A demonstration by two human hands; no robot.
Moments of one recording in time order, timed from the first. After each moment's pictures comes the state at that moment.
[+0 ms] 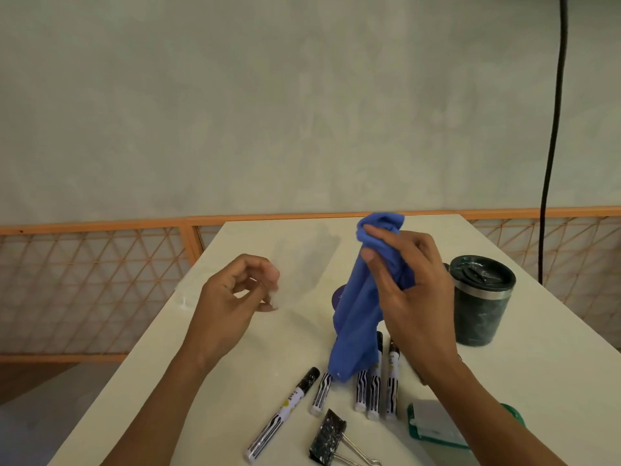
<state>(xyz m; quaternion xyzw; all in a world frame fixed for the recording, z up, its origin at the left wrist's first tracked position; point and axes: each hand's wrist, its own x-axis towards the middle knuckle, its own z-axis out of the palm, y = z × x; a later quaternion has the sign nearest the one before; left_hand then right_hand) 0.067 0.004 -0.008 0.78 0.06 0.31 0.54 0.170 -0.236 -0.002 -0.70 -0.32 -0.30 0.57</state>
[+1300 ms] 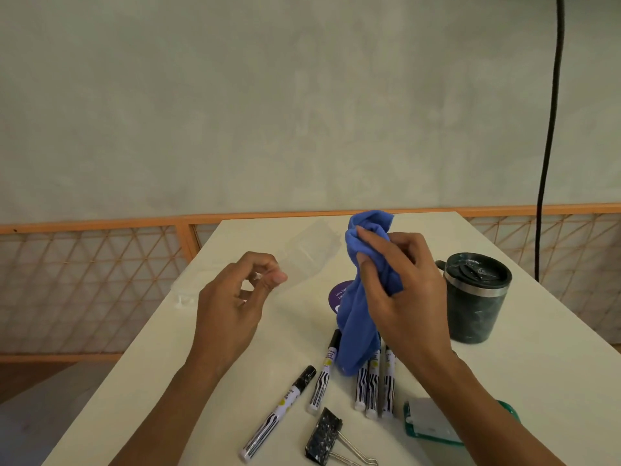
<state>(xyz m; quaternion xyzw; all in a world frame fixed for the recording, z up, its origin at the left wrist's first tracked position) 0.067 -0.015 -0.011 0.82 0.07 0.39 0.41 0.170 -0.236 -0.006 -0.72 -0.33 -0.34 0.50</state>
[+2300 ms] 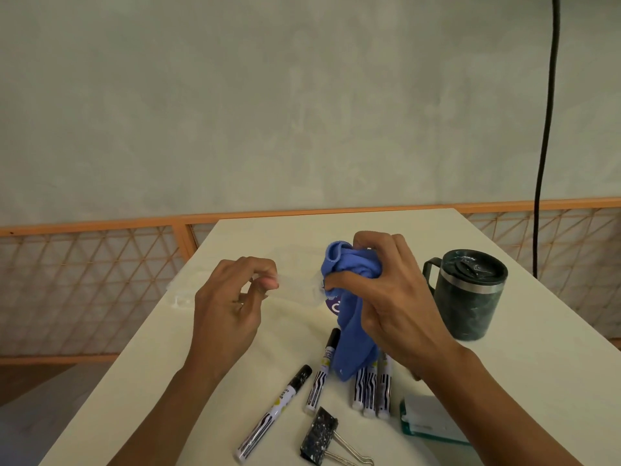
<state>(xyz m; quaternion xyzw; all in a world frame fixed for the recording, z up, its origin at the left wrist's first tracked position) 0.068 -0.016 -0.018 0.84 -0.01 0.46 0.28 0.174 -0.249 0.000 -0.74 -0.49 -0.36 0.28</state>
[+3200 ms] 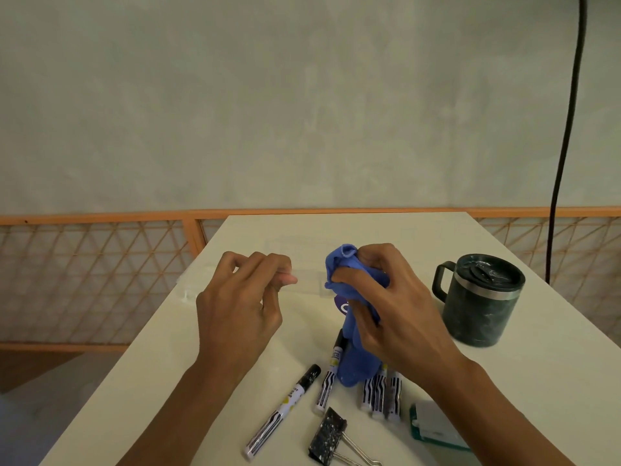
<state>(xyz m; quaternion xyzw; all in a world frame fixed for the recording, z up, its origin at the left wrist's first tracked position) 0.063 -0.025 -0.010 0.85 0.05 0.52 0.05 0.167 -0.242 -0.009 -0.75 -0.49 -0.33 0.29</state>
